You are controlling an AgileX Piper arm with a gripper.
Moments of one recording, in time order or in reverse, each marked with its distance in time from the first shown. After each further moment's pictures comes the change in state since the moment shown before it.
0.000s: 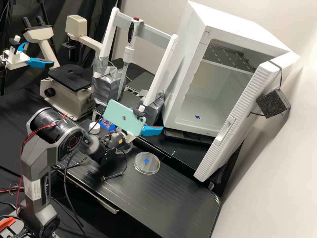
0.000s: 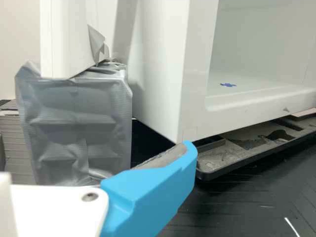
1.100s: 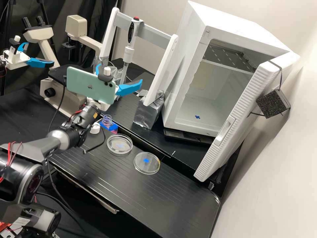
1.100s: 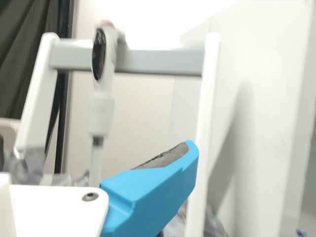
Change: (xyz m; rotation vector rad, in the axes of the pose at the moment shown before) arm -0.070 0.038 -0.148 -0.025 0.391 0.084
